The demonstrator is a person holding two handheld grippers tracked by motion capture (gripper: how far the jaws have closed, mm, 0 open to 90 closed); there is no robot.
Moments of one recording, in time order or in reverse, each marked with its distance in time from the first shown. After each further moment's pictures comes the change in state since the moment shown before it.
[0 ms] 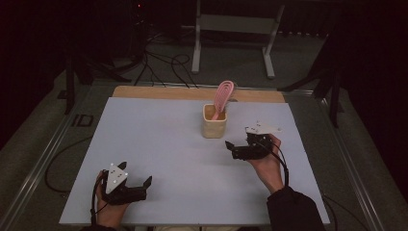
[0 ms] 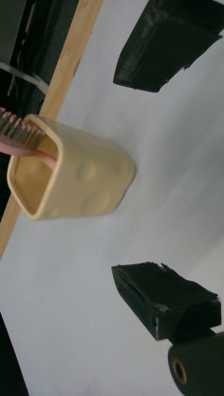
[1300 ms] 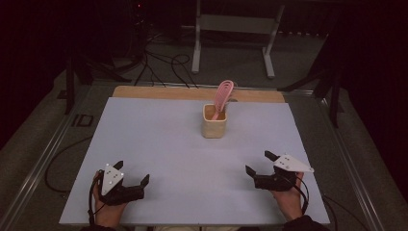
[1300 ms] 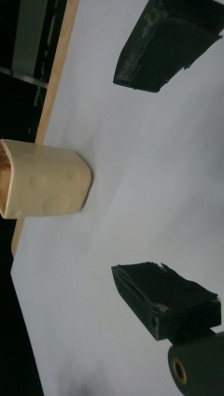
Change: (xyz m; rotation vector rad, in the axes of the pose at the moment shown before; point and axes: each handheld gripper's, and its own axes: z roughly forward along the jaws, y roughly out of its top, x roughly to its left) left arm 0.004 0.000 -0.006 -0.047 0.022 -0.020; right arm -0.004 -0.087 -0.063 -0.162 0.003 0.035
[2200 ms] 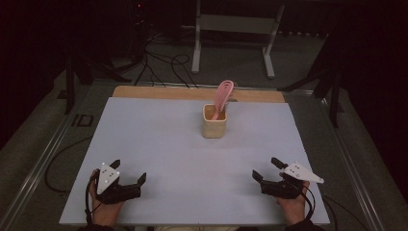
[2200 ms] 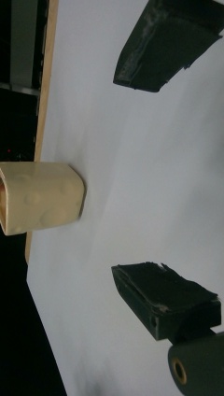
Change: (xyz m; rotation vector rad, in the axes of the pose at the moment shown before) left arm 0.010 -0.001 -0.002 -0.014 0.006 -0.014; right arm -0.006 -0.025 -0.017 -0.049 -0.024 0.100
